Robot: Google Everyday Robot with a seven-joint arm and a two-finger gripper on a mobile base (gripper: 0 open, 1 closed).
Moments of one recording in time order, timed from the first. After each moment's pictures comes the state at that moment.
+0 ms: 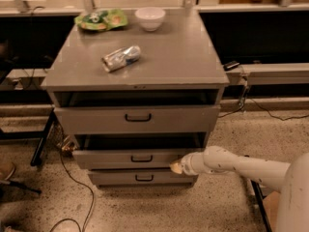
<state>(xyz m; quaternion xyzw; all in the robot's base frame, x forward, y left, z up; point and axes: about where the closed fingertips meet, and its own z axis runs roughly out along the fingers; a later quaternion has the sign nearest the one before) 0.604 -0.097 0.379 -0.30 0.88 0.23 0.28</state>
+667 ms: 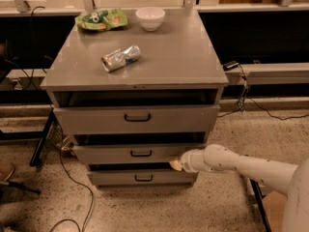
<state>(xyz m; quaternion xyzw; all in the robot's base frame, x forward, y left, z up) 0.617 -0.097 0.399 -0.32 0.87 0.21 0.31</state>
